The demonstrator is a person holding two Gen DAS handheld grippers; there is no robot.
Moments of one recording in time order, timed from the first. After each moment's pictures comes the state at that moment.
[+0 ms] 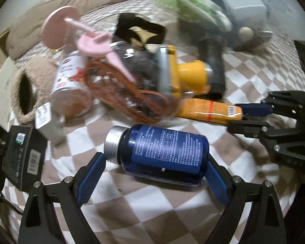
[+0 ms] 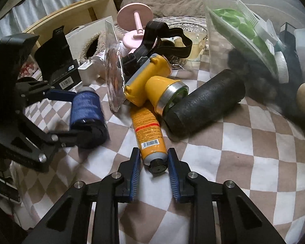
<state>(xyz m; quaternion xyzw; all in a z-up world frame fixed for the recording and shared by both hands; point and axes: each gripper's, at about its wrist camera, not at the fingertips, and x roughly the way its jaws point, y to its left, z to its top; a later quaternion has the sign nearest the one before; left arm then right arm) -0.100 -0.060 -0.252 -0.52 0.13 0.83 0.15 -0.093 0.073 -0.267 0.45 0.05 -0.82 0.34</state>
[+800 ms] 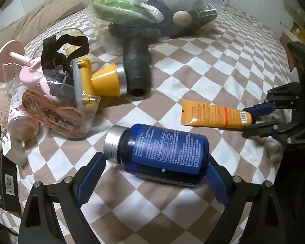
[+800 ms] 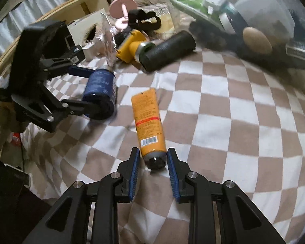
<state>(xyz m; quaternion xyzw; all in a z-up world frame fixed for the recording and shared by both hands) -0.069 -0.008 -0.249 -0.51 0.16 0.80 0.28 -0.028 0.168 -0.265 0.50 0.04 -0.80 0.31</state>
